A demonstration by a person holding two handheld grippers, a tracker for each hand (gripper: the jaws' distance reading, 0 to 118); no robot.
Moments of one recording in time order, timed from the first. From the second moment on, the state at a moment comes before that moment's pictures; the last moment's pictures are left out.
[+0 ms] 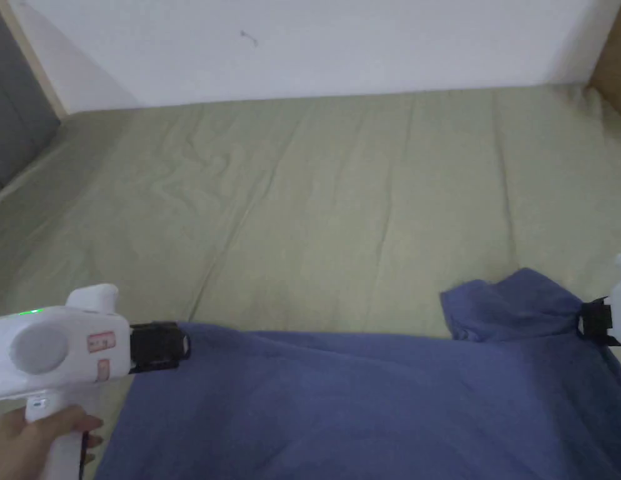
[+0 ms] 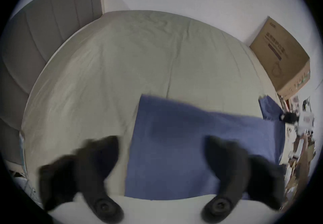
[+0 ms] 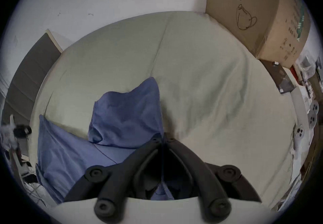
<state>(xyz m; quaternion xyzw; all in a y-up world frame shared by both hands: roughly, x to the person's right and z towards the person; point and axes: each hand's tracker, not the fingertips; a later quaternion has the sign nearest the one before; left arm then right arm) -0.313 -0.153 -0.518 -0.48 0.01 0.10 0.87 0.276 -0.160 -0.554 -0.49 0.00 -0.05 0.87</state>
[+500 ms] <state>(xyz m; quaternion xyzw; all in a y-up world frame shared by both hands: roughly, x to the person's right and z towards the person) -0.338 -0.199 -0.601 -0.53 0.02 0.08 0.84 0.277 -0.150 -0.547 -0.49 0.01 -0.07 0.87</state>
